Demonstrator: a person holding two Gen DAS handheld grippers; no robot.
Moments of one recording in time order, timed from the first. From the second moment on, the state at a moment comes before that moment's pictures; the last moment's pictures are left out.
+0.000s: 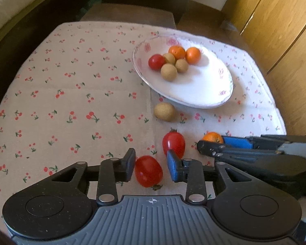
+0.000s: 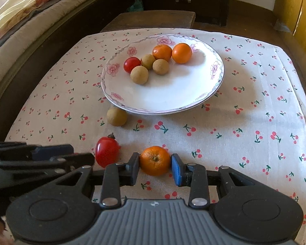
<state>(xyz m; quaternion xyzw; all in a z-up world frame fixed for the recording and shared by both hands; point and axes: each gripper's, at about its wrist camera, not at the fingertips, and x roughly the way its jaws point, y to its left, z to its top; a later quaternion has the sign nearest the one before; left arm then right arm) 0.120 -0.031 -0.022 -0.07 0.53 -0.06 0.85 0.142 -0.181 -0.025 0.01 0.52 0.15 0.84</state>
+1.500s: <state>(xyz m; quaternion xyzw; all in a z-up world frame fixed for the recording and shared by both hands) 0.156 -0.044 0.013 -0.10 0.48 -0.07 0.87 0.158 -0.198 0.021 0.03 0.46 0.14 0.87</state>
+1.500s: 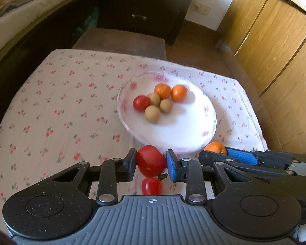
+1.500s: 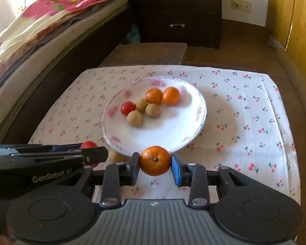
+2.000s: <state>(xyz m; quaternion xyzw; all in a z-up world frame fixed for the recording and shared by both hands) 0.198 -0.056 0.000 -0.08 0.48 -0.06 0.87 0.201 -0.208 0.007 0.04 0.47 0.12 0.87</state>
